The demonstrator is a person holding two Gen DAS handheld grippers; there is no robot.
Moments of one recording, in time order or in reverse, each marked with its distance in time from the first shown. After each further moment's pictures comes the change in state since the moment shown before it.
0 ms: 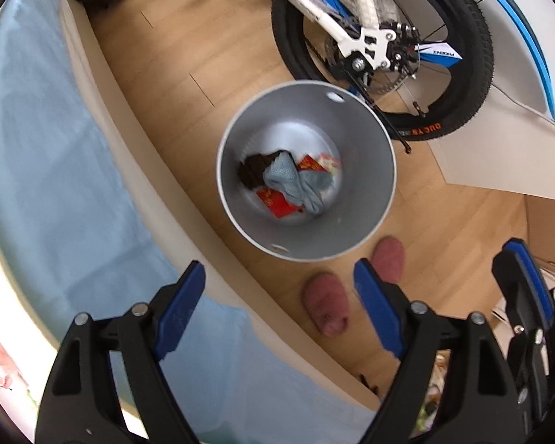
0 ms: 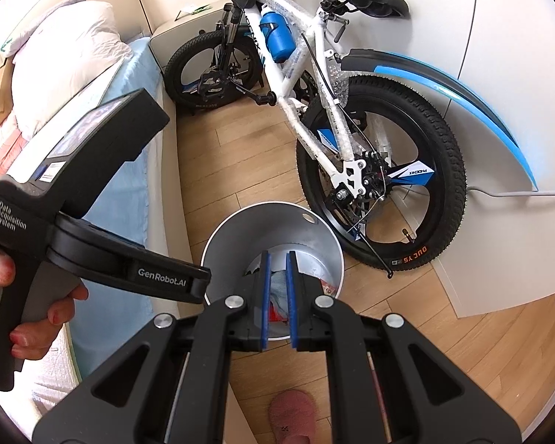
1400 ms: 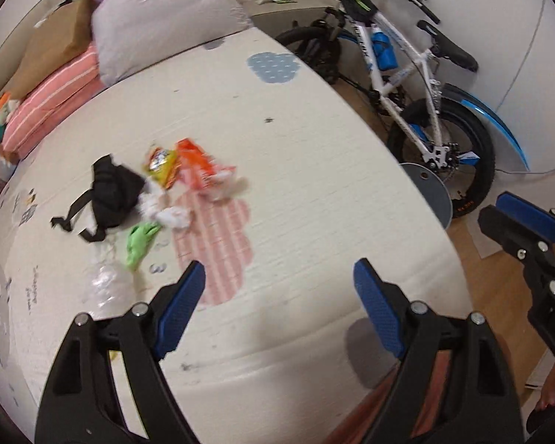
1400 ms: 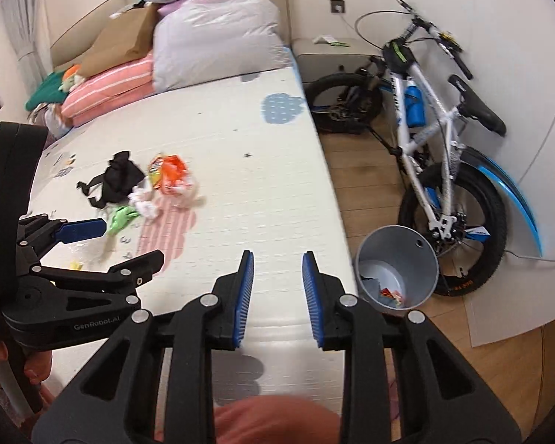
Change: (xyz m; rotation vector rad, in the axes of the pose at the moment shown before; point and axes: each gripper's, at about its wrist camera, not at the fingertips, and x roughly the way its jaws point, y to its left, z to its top) left arm -0.173 0.172 -0.335 -0.288 -0.581 0.199; right arm -0.190 0.281 -0.075 -0.348 -0.074 0.184
